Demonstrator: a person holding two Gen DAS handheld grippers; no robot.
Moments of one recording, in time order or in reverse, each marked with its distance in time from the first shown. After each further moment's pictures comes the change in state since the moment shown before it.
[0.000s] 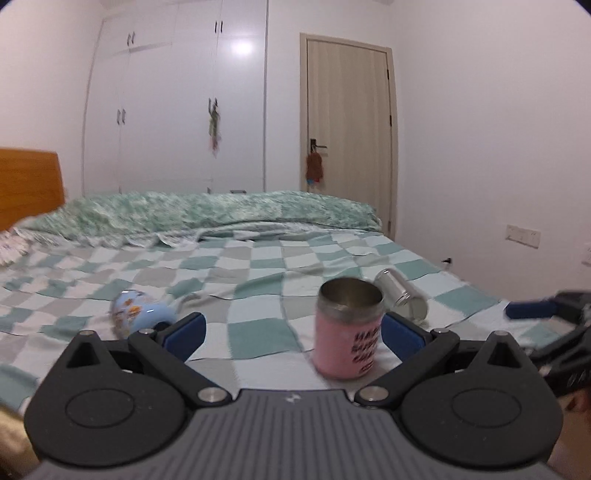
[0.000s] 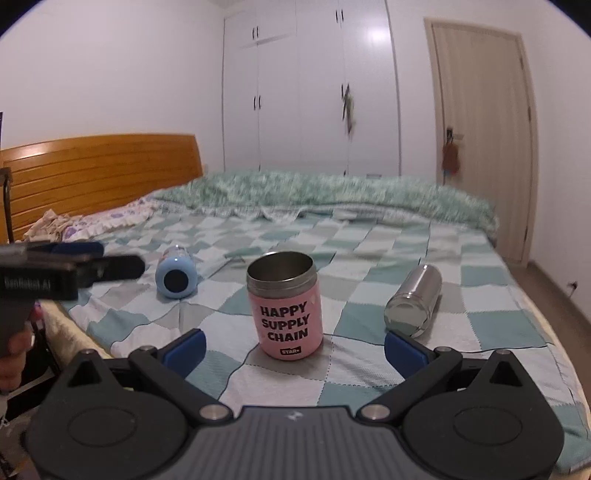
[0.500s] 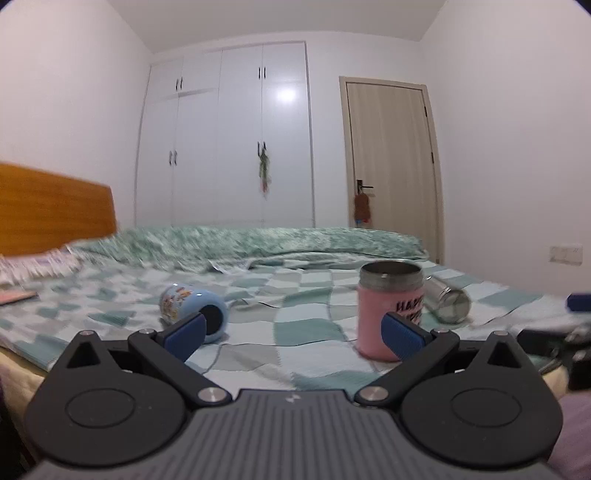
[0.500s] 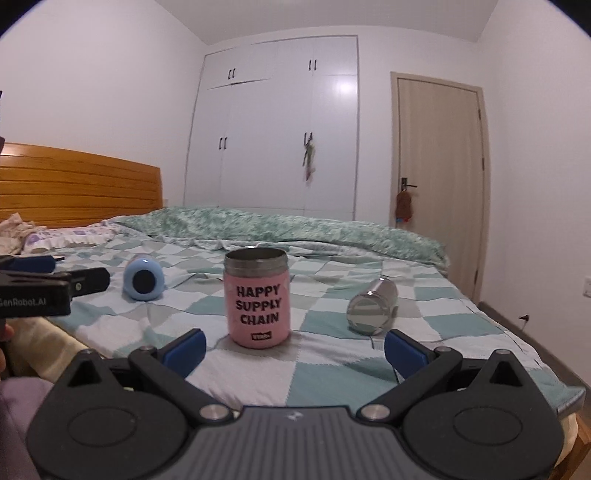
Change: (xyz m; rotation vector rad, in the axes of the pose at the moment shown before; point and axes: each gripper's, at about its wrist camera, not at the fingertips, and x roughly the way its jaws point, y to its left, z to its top) left arm -0.021 -0.013 -0.081 -0.001 -0.175 0.182; right arm -0.018 0.024 -0.074 -0.040 -0.170 -0.183
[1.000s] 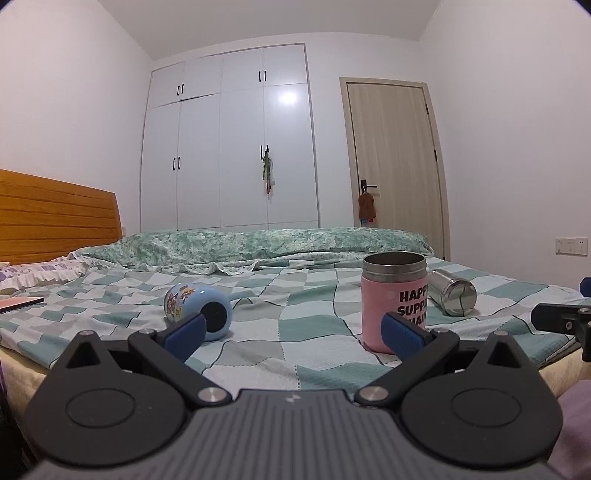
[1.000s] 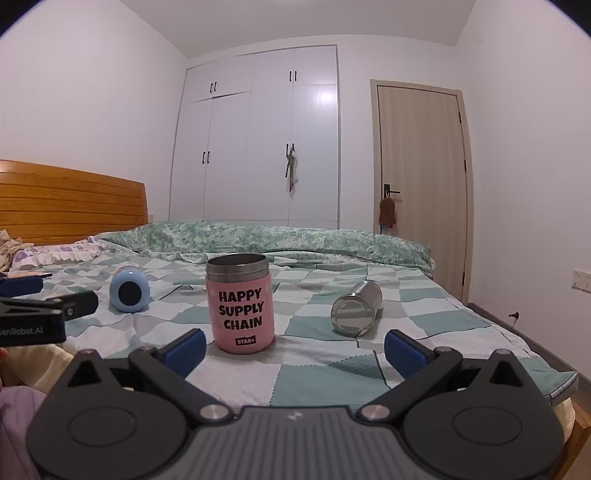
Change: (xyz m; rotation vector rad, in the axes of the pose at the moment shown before) left arm 0.002 -0.001 -0.008 0.009 -0.003 0.008; right arm -0.001 -0.008 -0.006 0.041 -0.041 -0.038
